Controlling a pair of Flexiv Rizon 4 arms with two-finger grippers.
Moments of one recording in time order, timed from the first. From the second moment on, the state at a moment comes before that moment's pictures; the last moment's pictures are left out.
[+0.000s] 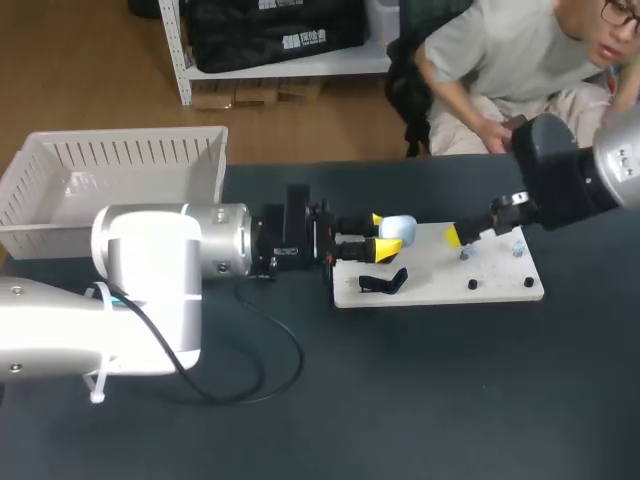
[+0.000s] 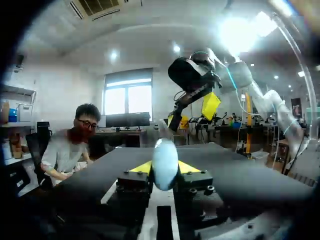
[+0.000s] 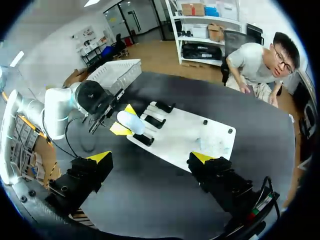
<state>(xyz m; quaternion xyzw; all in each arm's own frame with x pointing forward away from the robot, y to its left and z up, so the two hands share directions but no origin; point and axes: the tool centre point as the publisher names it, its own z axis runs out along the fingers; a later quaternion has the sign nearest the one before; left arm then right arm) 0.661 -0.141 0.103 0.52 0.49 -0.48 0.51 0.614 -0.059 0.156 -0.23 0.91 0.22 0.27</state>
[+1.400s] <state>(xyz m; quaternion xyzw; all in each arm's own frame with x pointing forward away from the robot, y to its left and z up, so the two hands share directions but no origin) 0.658 -0.142 0.102 0.53 0.48 -0.48 0.51 0.634 -0.013 0.123 -0.23 0.92 0.22 0.22</state>
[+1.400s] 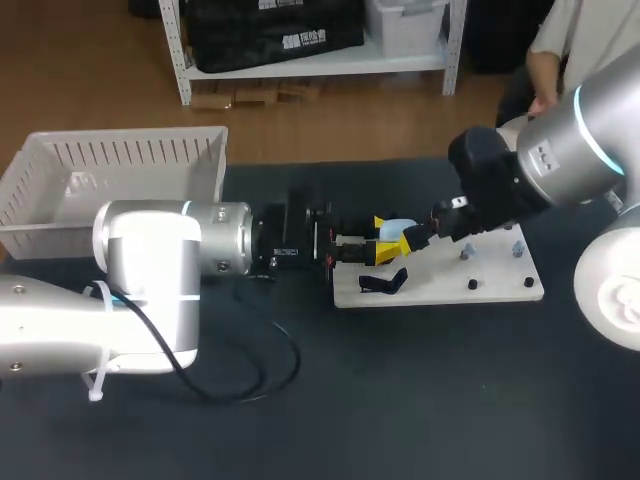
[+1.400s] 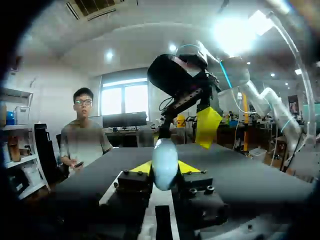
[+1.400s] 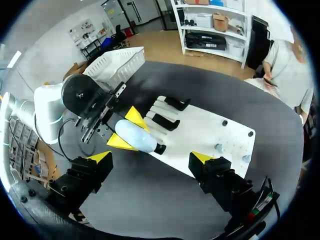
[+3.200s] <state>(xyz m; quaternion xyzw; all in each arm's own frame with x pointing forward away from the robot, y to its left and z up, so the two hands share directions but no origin) 0.658 -0.142 0.101 0.53 0.48 -0.48 0.51 0.682 -0.039 0.145 -0.22 0.93 0.18 0.24</state>
